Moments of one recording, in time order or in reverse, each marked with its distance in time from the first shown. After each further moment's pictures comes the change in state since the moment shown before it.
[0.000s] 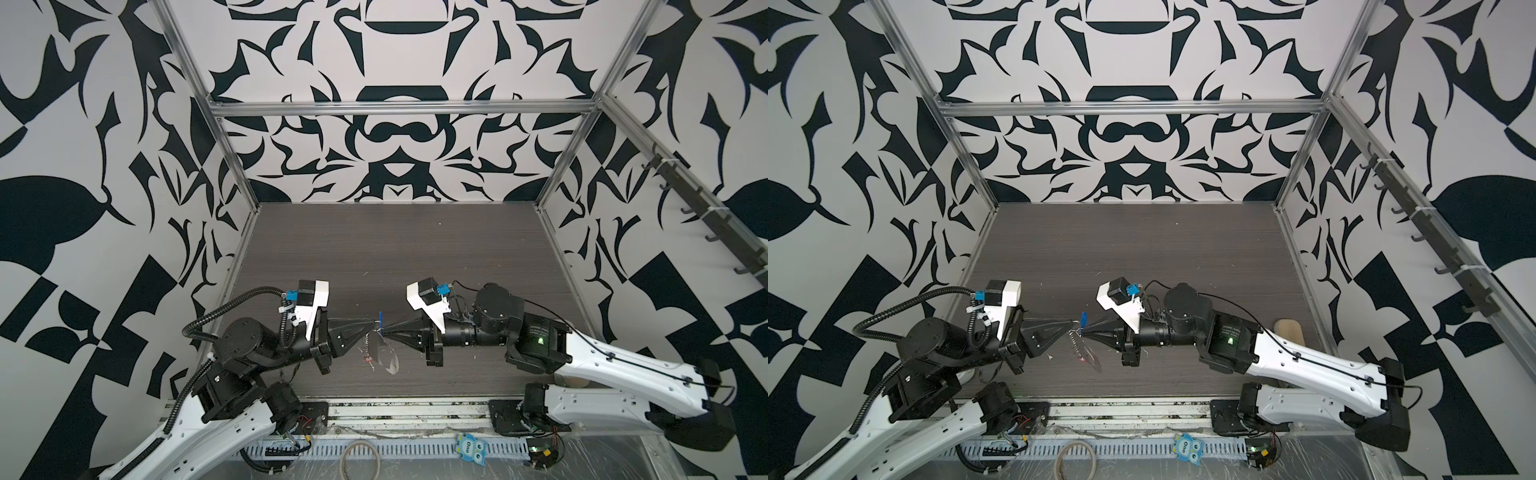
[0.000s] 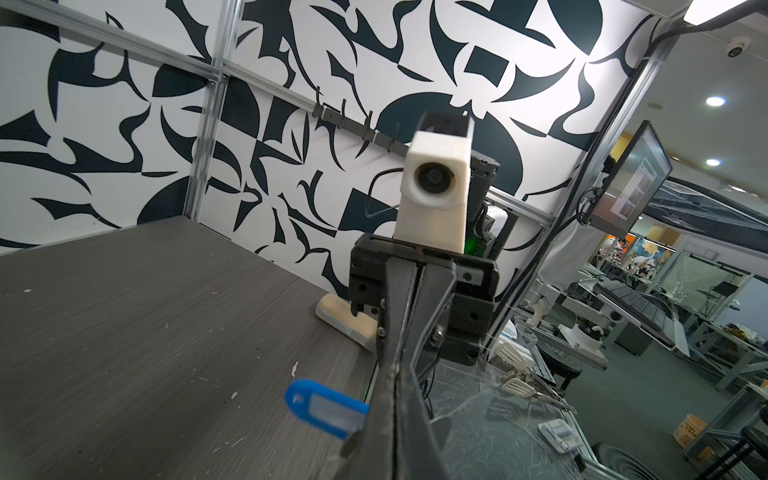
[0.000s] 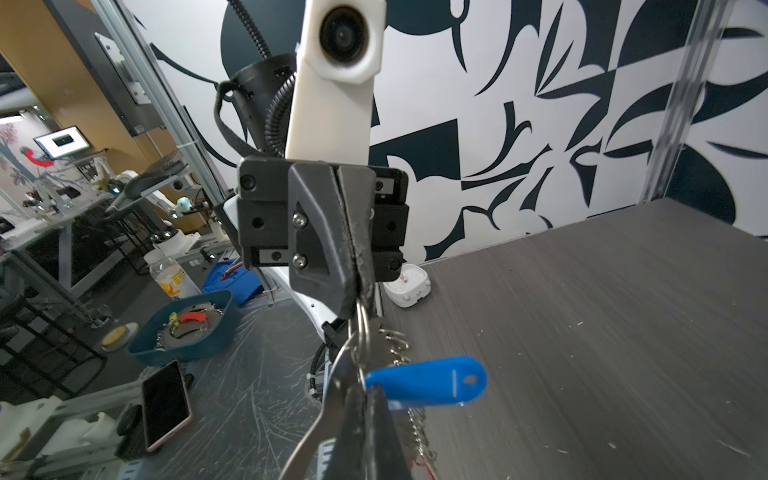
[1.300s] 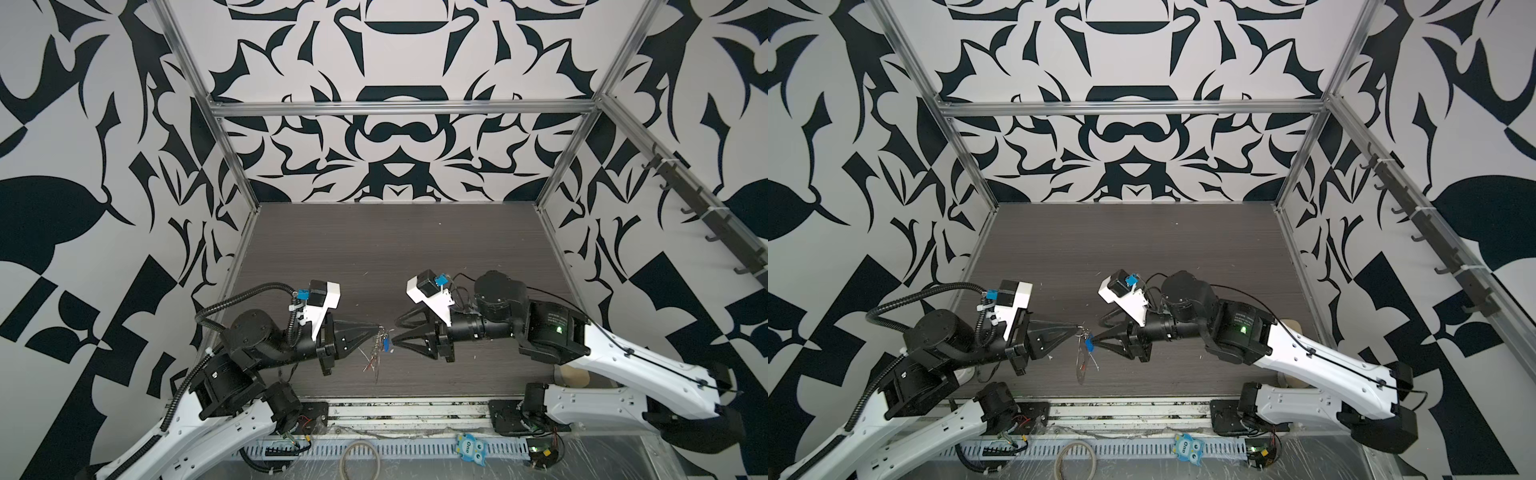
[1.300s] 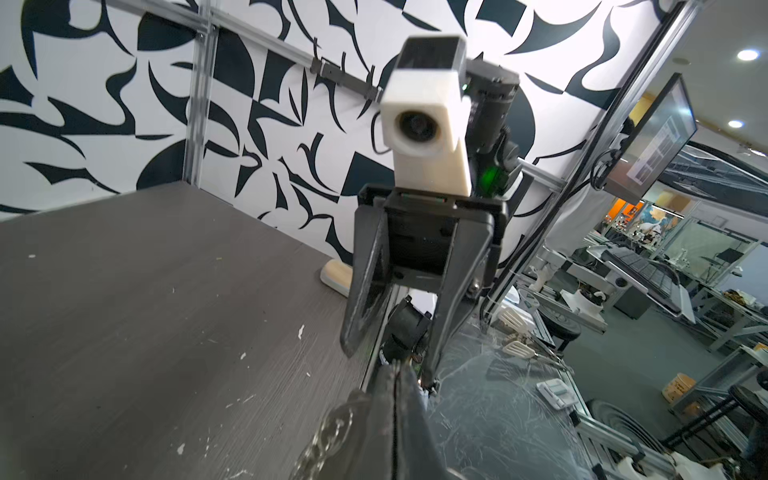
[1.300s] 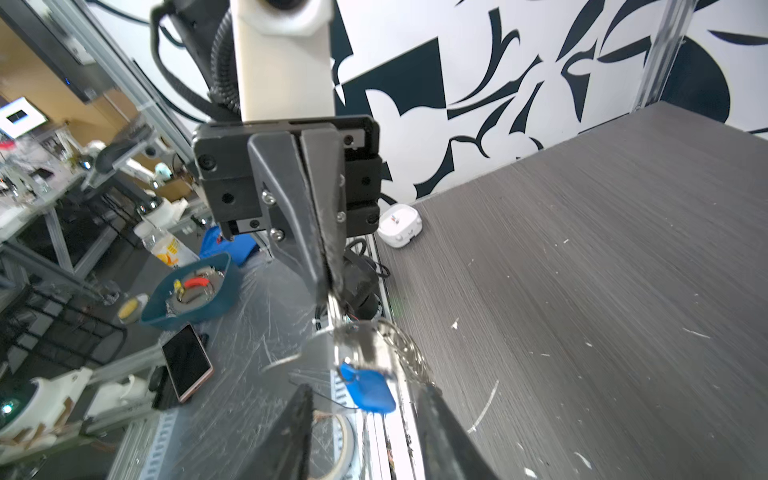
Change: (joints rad) left arm 0.000 0.042 0.064 -0.134 0.035 0.066; right arm -0.042 0.009 0.147 -0.335 -0.020 0.009
